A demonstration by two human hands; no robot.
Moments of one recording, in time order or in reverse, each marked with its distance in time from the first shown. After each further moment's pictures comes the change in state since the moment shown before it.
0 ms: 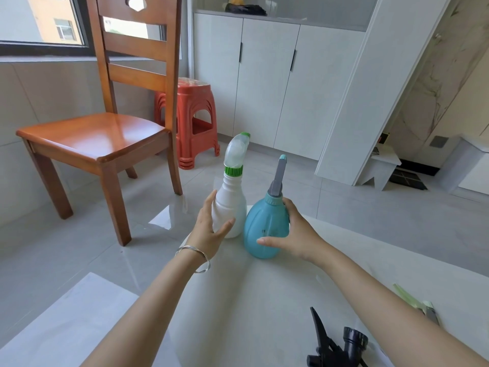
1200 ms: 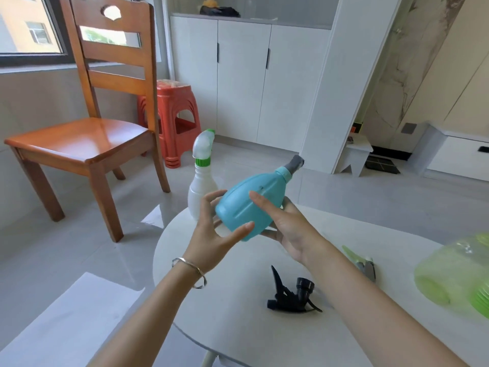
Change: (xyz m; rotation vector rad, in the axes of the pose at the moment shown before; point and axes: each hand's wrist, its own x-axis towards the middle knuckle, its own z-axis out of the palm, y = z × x) left_hand -0.095 0.097 0.021 -0.301 -0.081 0.099; right_hand -0.105 -0.073 -0.023 0.747 0.117 0.208
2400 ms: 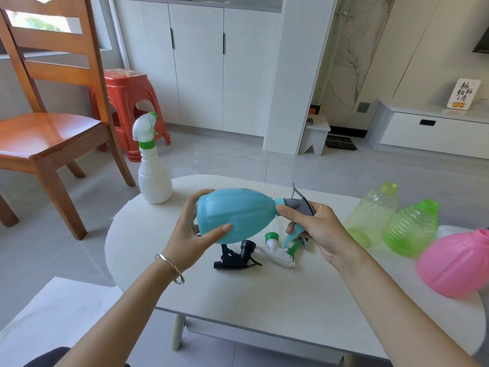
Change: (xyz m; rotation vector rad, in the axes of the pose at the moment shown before) left_hand -0.046 0.008 0.062 -0.127 -0.171 -0.004; right_hand -0.097 0.014 -0.134 -0.143 0.232 -0.095
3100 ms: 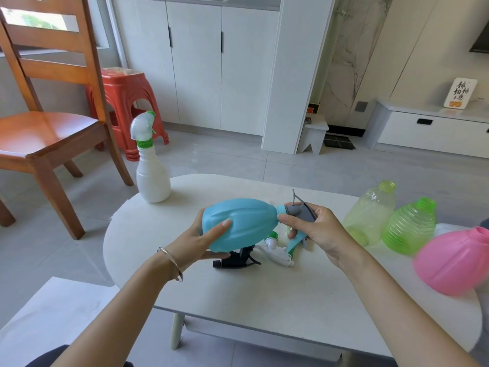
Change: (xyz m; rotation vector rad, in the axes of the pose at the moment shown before) left_hand 0.003 -0.003 0.001 -0.141 -0.225 -0.493; right_hand -0.004 0.006 -0.012 -0.095 -0.059 -0.044
